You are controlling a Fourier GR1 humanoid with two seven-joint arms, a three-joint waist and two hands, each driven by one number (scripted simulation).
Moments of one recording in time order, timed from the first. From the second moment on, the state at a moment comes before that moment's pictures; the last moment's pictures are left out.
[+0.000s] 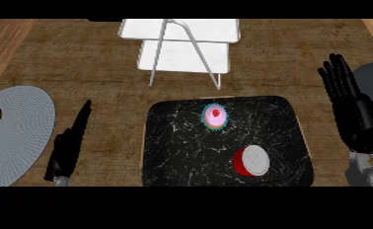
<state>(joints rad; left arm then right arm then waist) 0.02 0.40 -0.27 -1.34 0.16 0.29 -0.05 -0.08 -0.42 0.05 -1.63 -0.27 -0.13 -0.08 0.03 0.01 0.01</state>
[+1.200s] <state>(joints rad) 0.02 0.41 -0.13 -1.42 0.37 0.19 0.22 -0.27 -0.83 0.05 -1.48 -0.35 0.61 -0.12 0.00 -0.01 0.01</state>
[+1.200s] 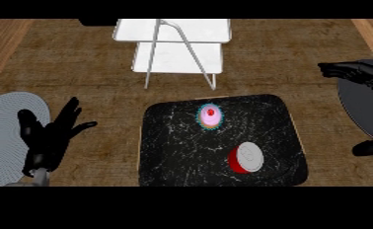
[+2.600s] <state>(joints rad) -0.05 0.34 -0.09 -1.36 0.31 0.14 0.22 -0.46 -0.68 0.44 -2.08 -0.17 0.36 0.91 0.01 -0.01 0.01</state>
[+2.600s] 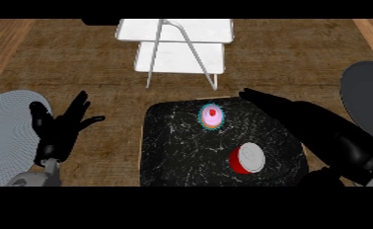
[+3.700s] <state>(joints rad) -0.05 0.30 -0.04 -1.36 0.26 0.10 0.24 -0.32 -0.50 0.57 -2.04 0.24 0.38 0.91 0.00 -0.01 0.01</state>
